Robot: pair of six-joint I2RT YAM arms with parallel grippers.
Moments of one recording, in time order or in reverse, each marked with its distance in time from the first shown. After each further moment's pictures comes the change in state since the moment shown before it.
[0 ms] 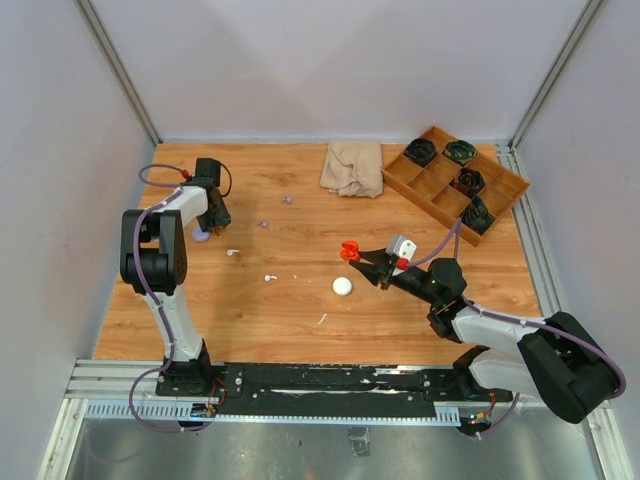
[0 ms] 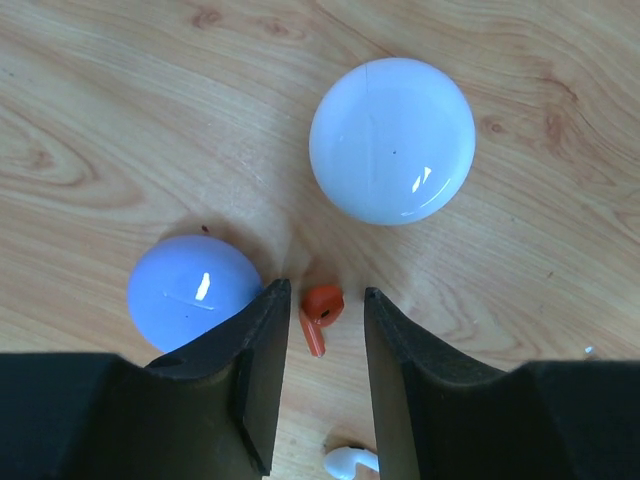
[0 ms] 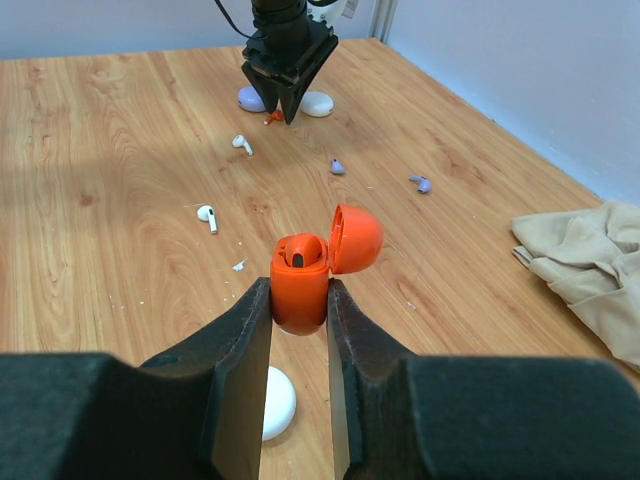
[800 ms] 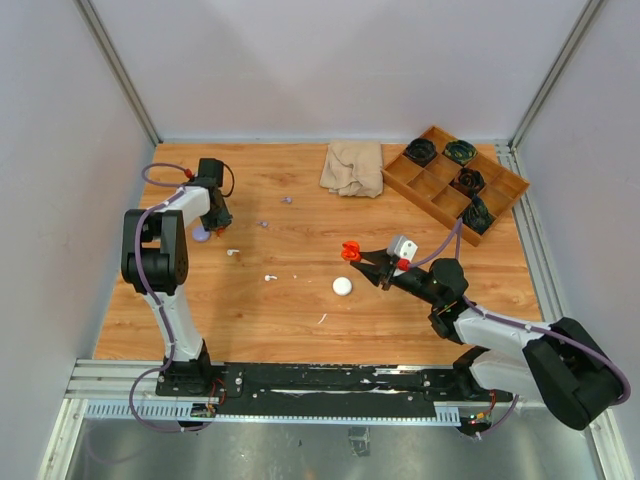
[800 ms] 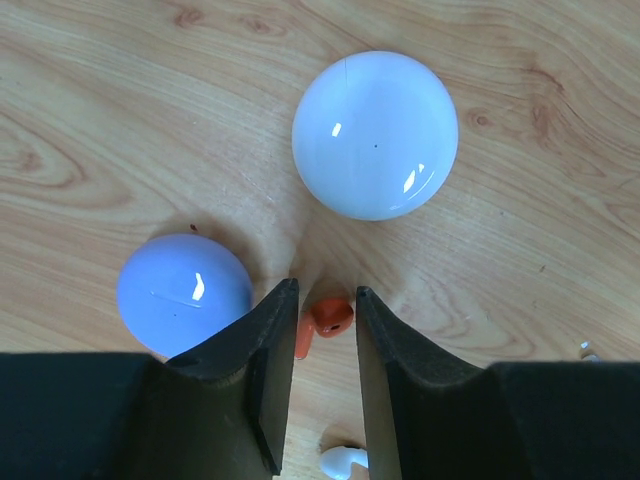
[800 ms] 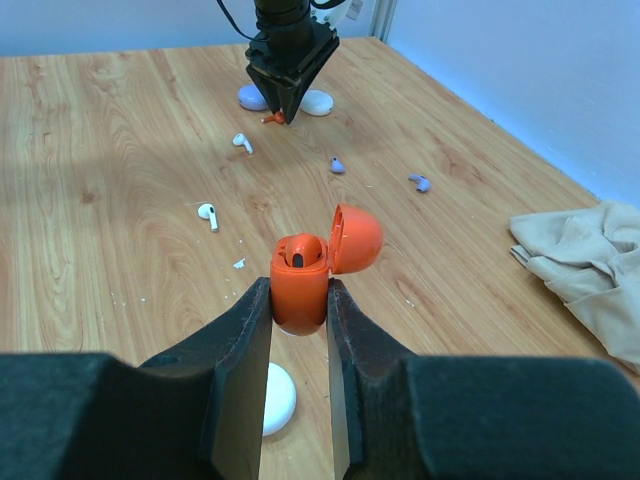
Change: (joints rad) left arm -0.018 0.007 0.003 0.007 -0.004 0.015; right arm 0.000 -0.037 0.000 -0.040 0.000 -0.008
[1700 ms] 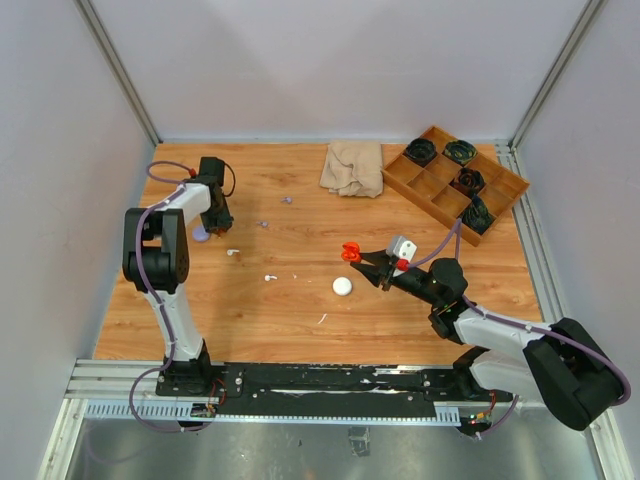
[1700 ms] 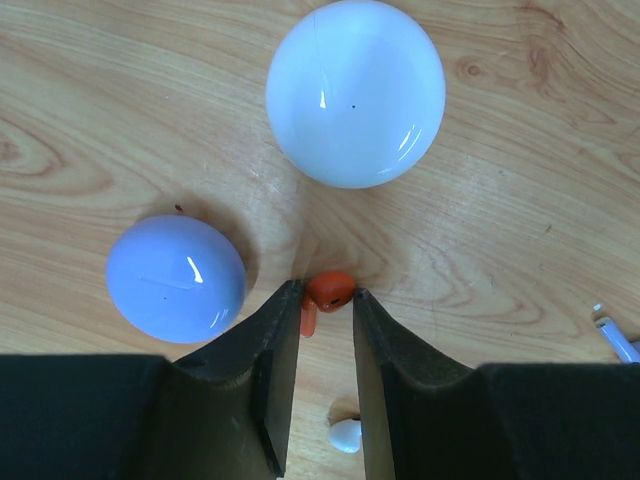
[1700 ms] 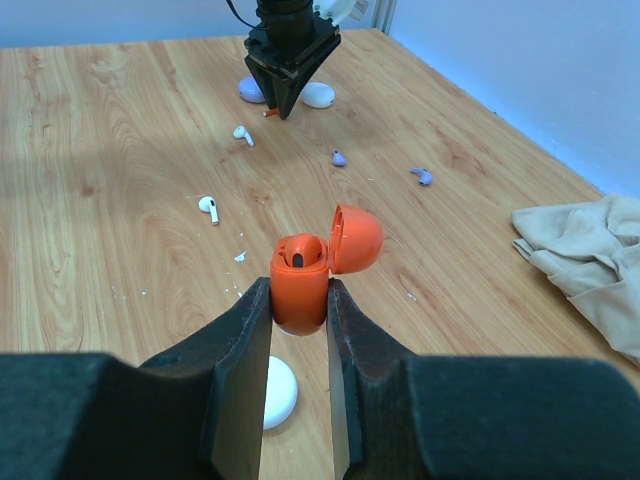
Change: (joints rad) left arm -0.004 0.013 0.036 -0.085 0.036 0.053; right arm 0.000 -0.005 0.000 -0.024 0.000 -0.007
